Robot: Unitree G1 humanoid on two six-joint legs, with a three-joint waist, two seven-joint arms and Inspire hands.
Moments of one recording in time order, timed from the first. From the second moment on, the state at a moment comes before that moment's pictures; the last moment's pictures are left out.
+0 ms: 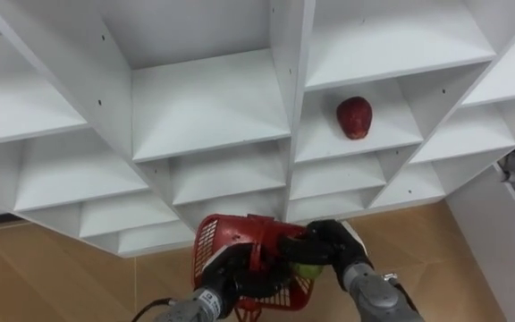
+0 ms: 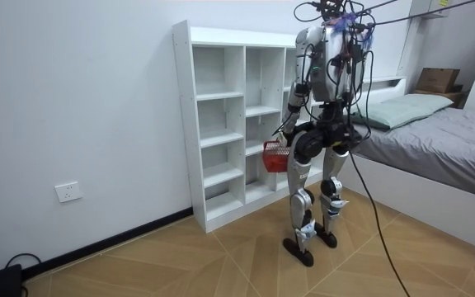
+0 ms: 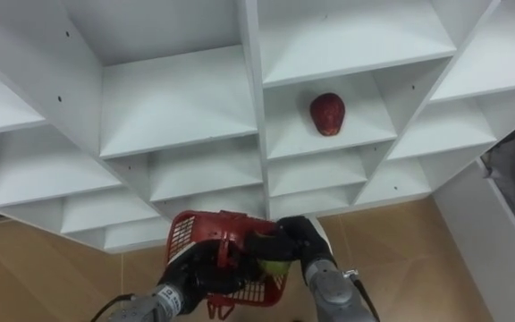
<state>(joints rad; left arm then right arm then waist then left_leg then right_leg) -0.07 0.10 -0.48 0.81 -0.48 -0.11 -0.15 -0.17 -0.11 0.36 0.90 0.23 -0.11 -0.05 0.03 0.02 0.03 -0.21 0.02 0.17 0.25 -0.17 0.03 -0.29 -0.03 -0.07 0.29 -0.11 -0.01</state>
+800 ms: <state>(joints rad) -0.07 0.10 -0.49 0.81 -0.48 -0.07 -0.15 -0.20 -0.09 0.37 0.94 0.25 -0.09 -0.04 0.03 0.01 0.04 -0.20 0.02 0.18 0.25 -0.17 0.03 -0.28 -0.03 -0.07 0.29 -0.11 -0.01</state>
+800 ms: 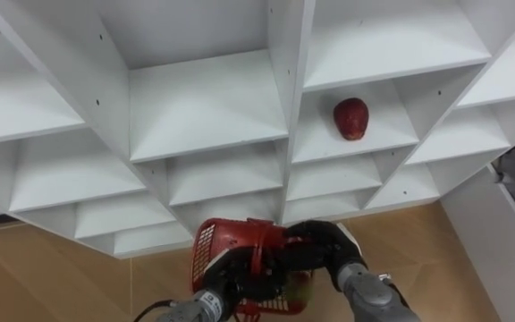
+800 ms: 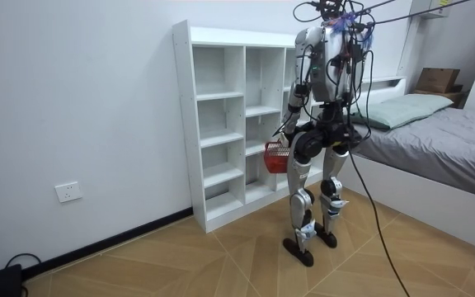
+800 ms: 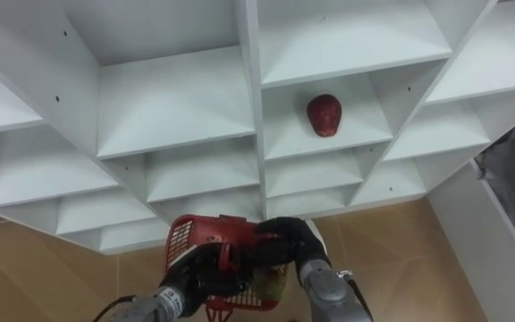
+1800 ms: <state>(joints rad) -0.07 0.10 -0.50 0.81 -0.52 -0.07 -0.13 -0.19 -0.08 0.39 0.94 0.31 -0.10 -0.04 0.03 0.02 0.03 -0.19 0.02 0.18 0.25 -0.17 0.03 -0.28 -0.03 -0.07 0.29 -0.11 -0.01</state>
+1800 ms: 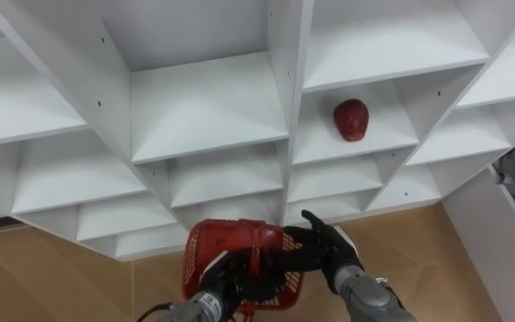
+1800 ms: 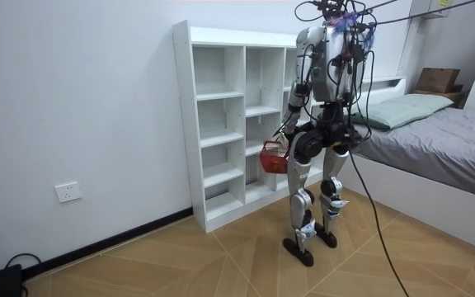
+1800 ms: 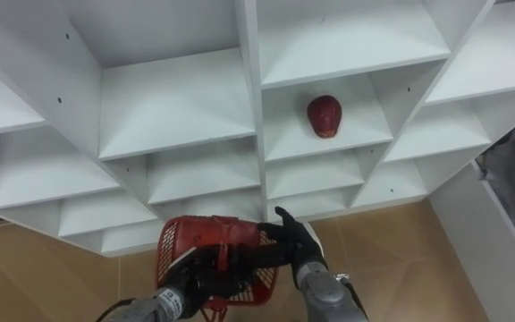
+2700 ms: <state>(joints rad) -0.01 0.13 -0.44 0.72 -0.47 -0.07 -0.09 -0.03 -0.16 0.40 0.65 0.26 -0.09 0.00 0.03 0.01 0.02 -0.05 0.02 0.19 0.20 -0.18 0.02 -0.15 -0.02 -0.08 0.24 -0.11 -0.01</state>
